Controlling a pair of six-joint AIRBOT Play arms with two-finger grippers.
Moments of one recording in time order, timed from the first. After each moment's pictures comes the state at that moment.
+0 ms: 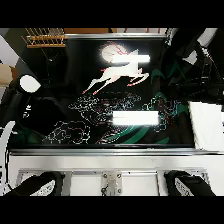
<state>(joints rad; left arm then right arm) -0.15 -1.19 1.20 1.10 -1.05 -1.50 0.00 -0.94 1.17 -1.05 1.14 1.42</state>
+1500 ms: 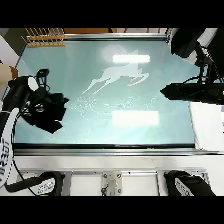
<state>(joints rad) -0.03 -1.35 1.23 1.50 -1.14 -1.59 0.00 -0.94 1.17 -1.05 1.14 1.42</state>
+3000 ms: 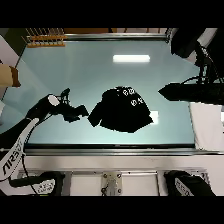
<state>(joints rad) -0.10 -1.46 0.93 1.03 -0.94 -1.58 0.00 -0.94 1.17 -1.00 1.16 1.42</state>
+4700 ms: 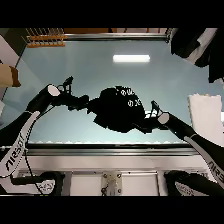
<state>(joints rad) -0.13 -1.49 1.10 0.95 -0.96 -1.51 0.31 -1.31 0.67 -0.81 0.63 1.75</state>
